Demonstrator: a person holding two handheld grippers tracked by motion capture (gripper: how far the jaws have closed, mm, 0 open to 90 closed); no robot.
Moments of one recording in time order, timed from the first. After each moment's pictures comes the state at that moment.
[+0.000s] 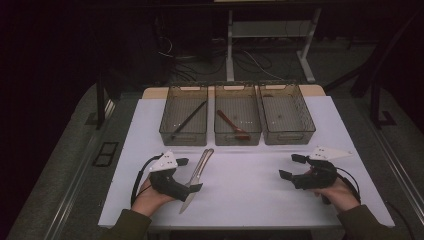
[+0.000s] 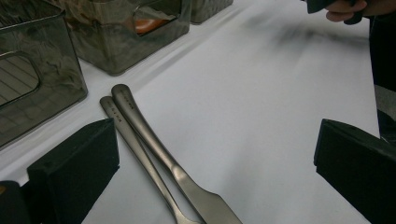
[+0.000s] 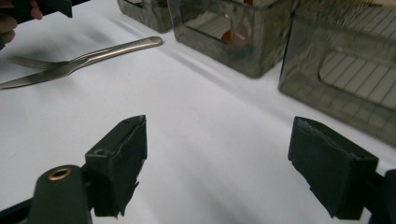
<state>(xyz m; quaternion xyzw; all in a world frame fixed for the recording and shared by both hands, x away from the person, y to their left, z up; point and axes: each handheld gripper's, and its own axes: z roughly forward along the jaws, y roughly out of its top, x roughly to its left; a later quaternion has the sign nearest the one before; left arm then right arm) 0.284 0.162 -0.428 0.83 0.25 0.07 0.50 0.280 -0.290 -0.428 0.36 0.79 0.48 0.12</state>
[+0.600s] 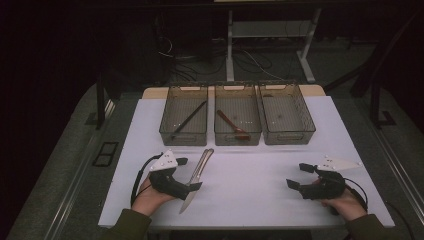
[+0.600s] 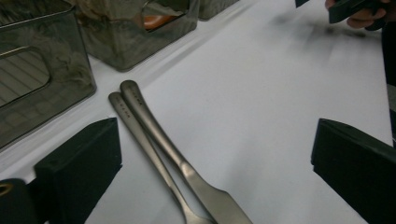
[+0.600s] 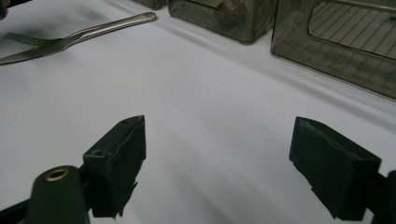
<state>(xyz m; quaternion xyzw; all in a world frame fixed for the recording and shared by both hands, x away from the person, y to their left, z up) 0.287 0.164 -0.428 0.83 0.26 0.08 0.49 0.260 -0.307 -0.441 0.38 0.79 0.47 0.12</state>
